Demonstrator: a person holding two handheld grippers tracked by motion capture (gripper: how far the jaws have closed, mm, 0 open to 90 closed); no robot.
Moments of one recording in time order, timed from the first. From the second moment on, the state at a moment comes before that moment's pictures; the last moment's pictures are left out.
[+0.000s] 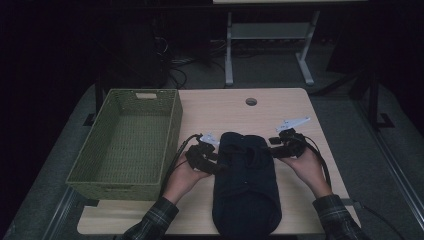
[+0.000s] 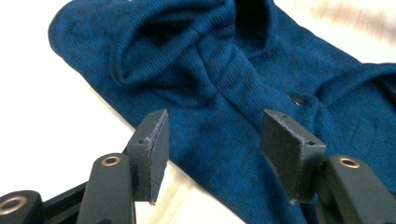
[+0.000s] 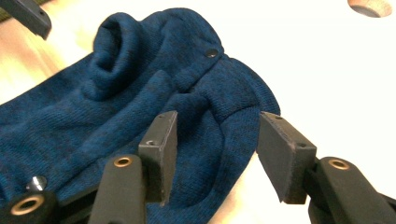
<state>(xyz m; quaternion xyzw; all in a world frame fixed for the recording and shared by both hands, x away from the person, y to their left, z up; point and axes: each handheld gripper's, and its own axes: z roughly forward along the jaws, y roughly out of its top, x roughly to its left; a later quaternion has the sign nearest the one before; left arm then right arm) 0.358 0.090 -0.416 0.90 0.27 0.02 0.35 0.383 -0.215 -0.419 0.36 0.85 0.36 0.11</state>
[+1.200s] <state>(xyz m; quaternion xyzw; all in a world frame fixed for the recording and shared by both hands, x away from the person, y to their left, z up) 0.464 0.067 -0.427 0.89 0.31 0.08 0.32 0.433 -0.219 -0.450 0.40 0.83 0.37 0.12</state>
